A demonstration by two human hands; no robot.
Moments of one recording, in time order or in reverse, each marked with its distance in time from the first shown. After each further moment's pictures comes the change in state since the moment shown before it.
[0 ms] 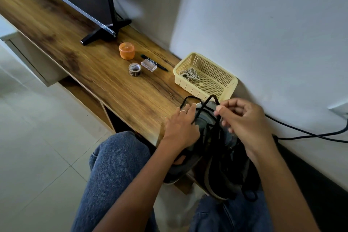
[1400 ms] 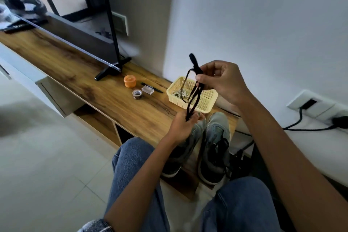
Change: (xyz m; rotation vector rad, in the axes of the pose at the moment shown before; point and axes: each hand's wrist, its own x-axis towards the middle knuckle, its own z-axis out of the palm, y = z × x) left_hand -0.046 0.041 -0.029 -0.702 0.164 0.230; right_hand -0.008 -0.111 -0.036 0.090 -0.134 -0.315
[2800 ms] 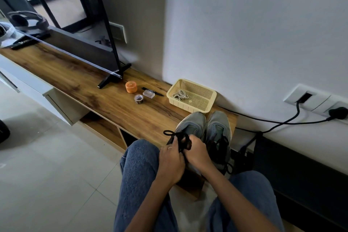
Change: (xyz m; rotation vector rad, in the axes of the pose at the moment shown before) left_hand -0.080 -0.056 -0.002 0.618 0.006 -0.133; right_hand -0.094 0.133 0.084 -0.299 -0.078 0.429
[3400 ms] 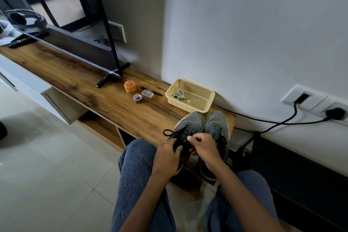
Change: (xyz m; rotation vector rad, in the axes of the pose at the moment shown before) left_hand 0.004 0.004 -0.010 -0.067 0.156 -0.013; right_hand 0.005 0.006 -0.025 0.203 0.053 0.064
